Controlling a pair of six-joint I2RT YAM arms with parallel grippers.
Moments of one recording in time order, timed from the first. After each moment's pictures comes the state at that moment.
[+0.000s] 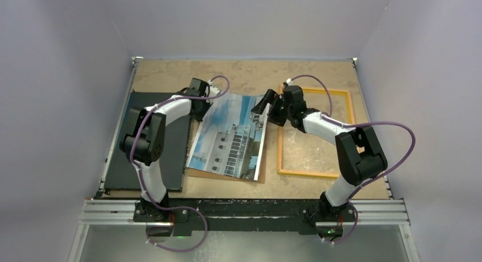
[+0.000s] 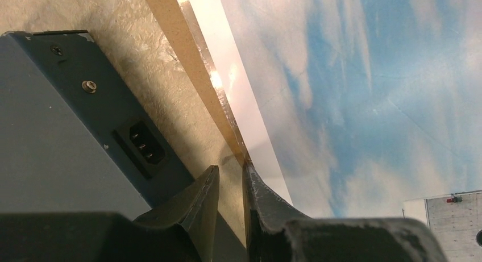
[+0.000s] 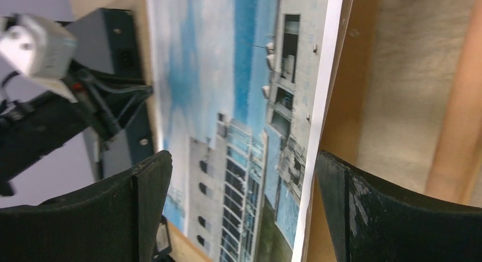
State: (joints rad) left arm -0.31 1.91 1.24 -0.41 -0.06 0.29; right arm 0.40 1.67 0.96 0.02 -0.27 0.86
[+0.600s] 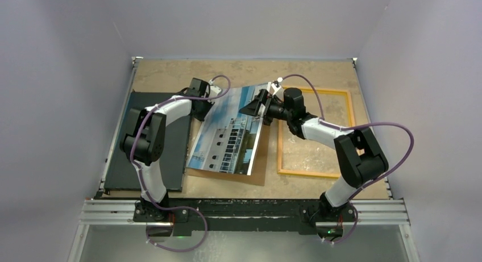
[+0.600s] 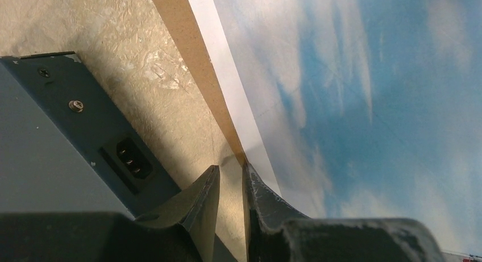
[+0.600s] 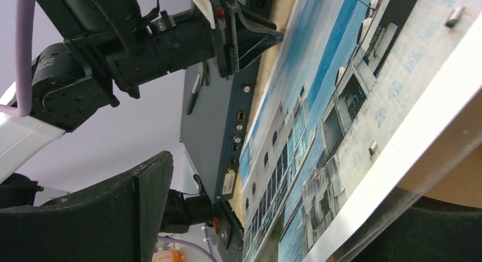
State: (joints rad) left arm -0.32 1.91 1.24 -0.38 -0.01 0.29; right arm 0.44 1.63 0.87 0.39 -0.60 0.98
